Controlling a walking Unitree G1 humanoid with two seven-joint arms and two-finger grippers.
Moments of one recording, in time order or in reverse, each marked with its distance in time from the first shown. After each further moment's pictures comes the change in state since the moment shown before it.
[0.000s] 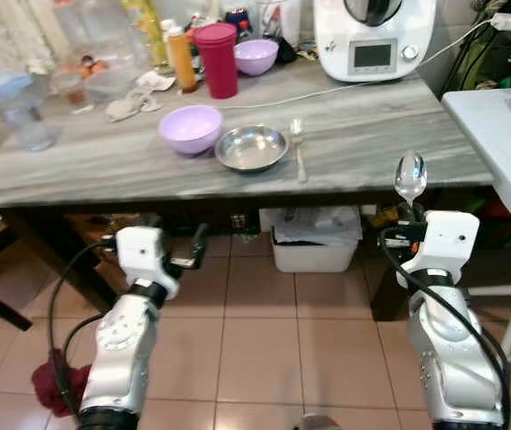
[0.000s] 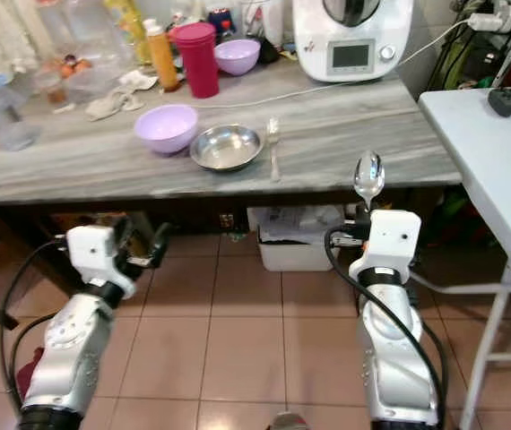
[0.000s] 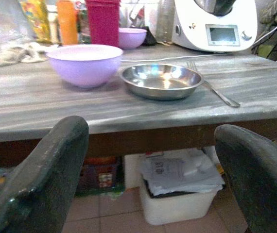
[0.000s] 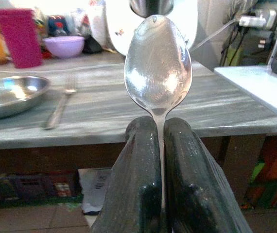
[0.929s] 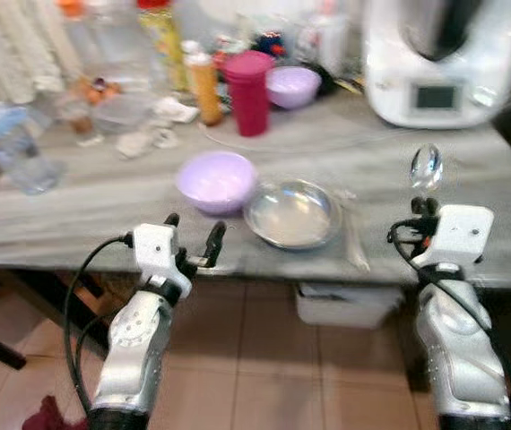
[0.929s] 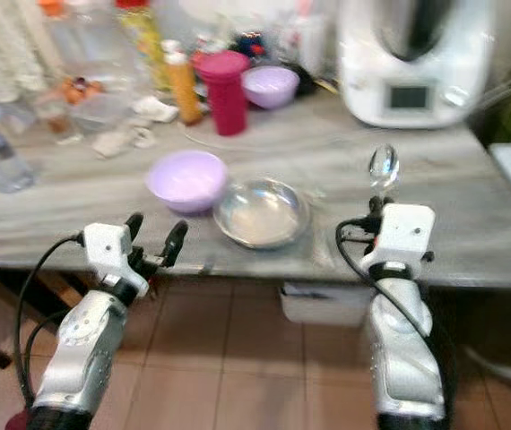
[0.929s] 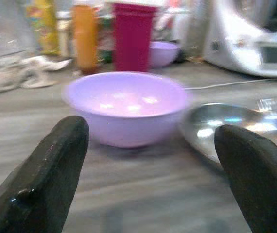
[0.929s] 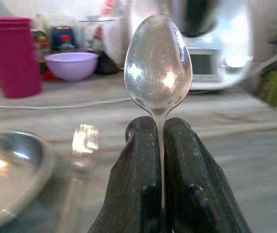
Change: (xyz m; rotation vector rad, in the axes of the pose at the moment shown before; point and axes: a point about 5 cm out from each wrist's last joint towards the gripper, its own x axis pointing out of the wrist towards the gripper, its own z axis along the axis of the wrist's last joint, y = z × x) left arm -0.003 0.001 0.000 0.013 0.008 -0.007; right arm 0.005 0.005 0.005 0.013 -0.016 0.004
